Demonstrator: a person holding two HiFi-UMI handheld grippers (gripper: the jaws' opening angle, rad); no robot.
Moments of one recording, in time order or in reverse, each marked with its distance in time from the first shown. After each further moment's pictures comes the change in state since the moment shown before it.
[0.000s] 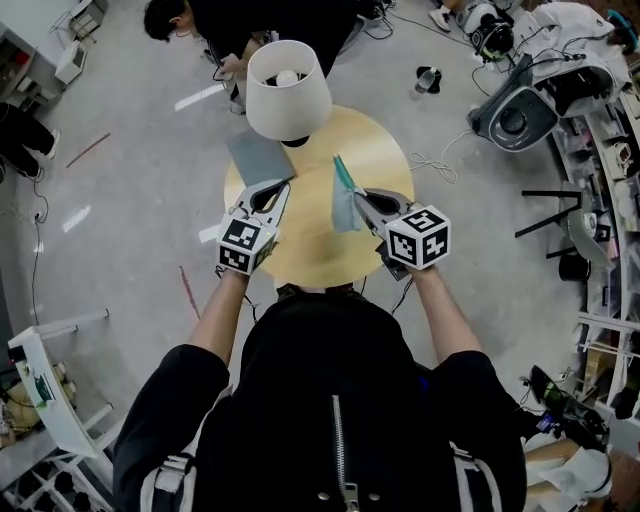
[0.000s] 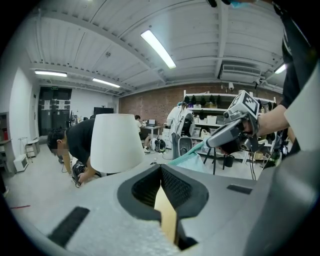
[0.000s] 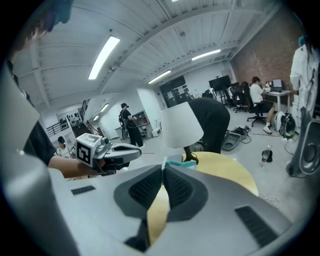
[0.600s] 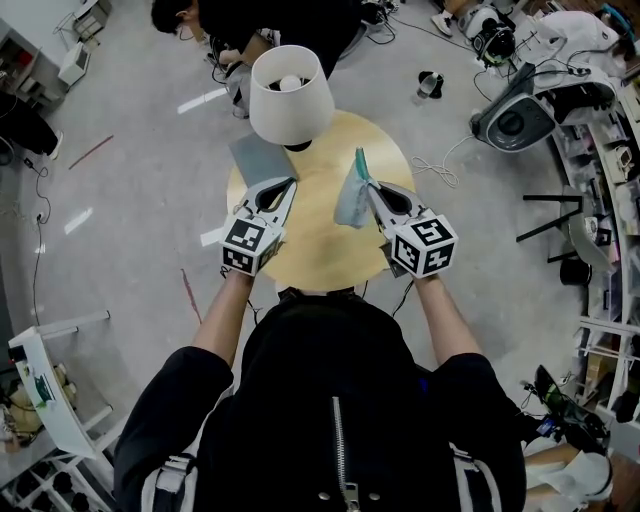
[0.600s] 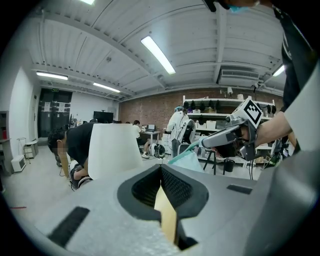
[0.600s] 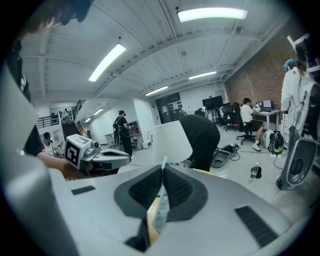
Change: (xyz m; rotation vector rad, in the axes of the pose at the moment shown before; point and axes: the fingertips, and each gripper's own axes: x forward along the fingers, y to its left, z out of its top) left arm -0.001 0.005 0.026 -0.001 -0.064 -0.006; right arm -0.011 -0.014 0.035 -0.070 -0.173 -0.135
